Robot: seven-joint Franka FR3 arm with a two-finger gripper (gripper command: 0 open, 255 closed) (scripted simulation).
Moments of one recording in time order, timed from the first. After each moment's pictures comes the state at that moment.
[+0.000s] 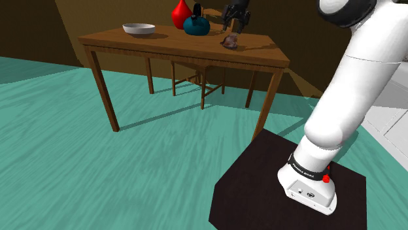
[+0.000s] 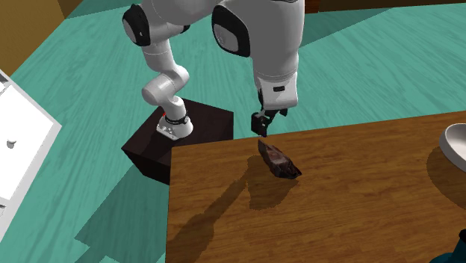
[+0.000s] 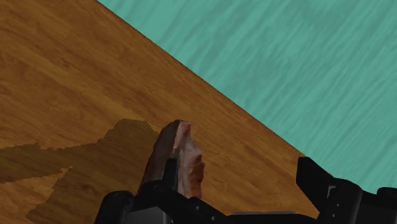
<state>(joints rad) -0.23 0.07 -0.23 -1.44 0.19 1.56 -0.03</state>
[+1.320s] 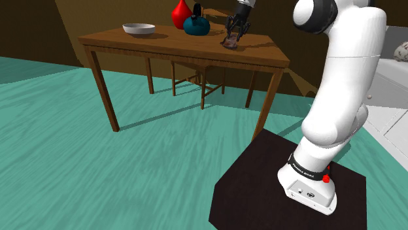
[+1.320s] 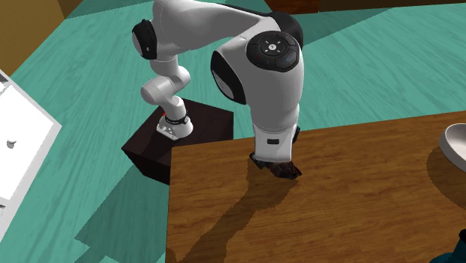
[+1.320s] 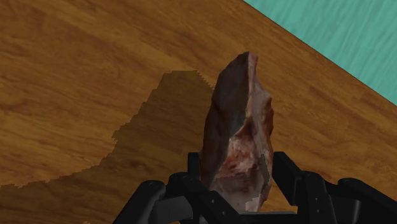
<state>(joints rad) -0.32 0.28 -0.29 -1.28 0.30 1.57 -0.01</state>
